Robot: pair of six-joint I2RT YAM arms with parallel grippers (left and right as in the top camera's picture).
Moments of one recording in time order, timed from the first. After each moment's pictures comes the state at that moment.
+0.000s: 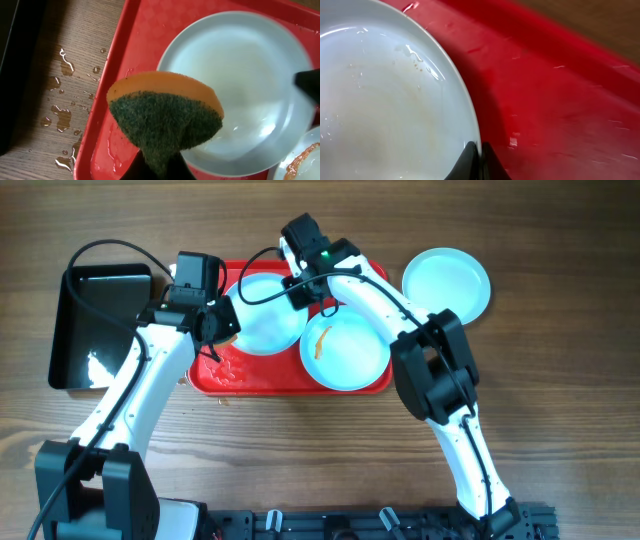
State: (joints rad) left arm -0.15 1.57 1.12 -0.67 -0.13 -0.43; right arm 0.58 2.43 2.05 -0.80 -0.04 0.08
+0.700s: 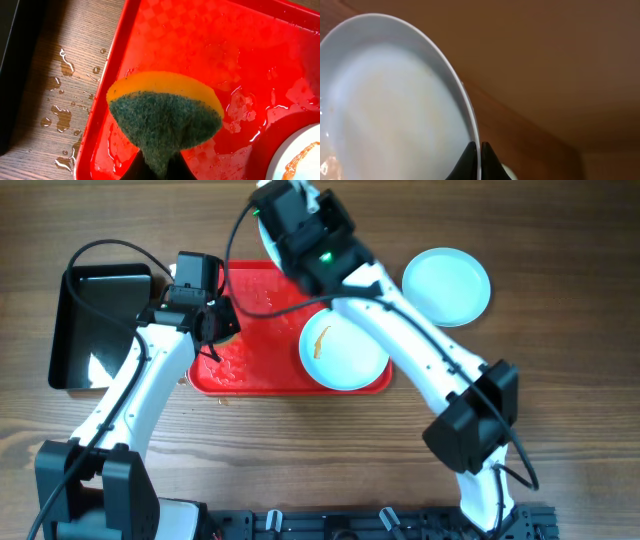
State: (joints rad) left arm -0.15 1.57 1.12 -0.67 -0.13 -0.43; right arm 0.74 2.11 2.09 -0.69 0.82 -0.23
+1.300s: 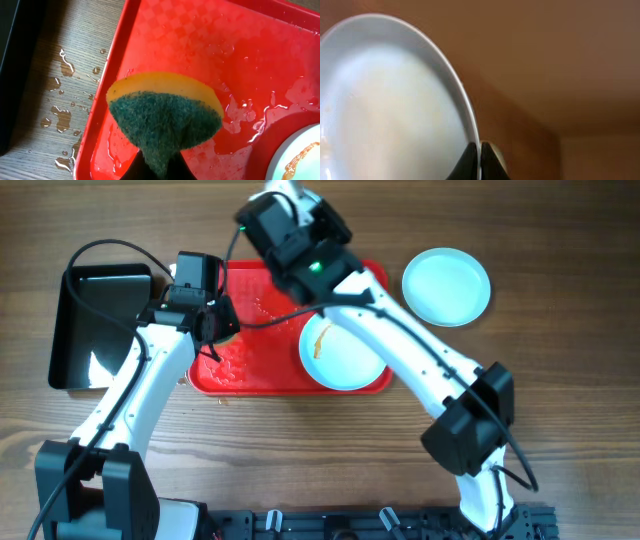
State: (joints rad) left arm -0.15 1.57 1.12 -0.67 -0.13 -0.43; right arm 0.72 2.11 2.09 -0.87 0.82 -0.16
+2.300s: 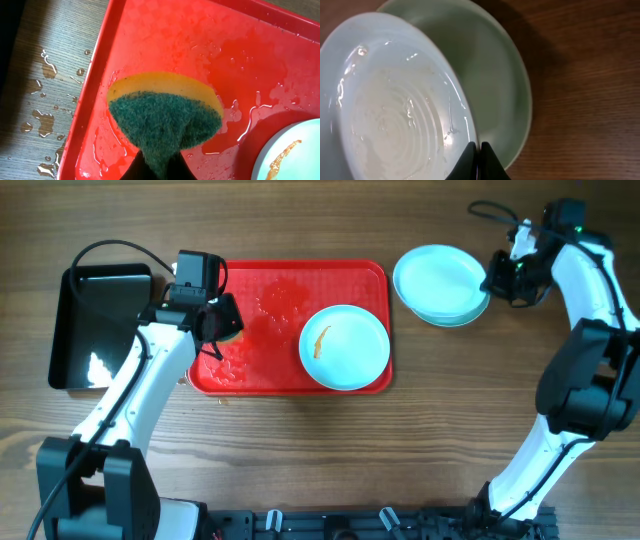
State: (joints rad) left arm -0.15 1.58 1.12 -0.64 -0.08 -0.44; right arm -0.24 2.11 1.67 -0.91 -0.31 0.09
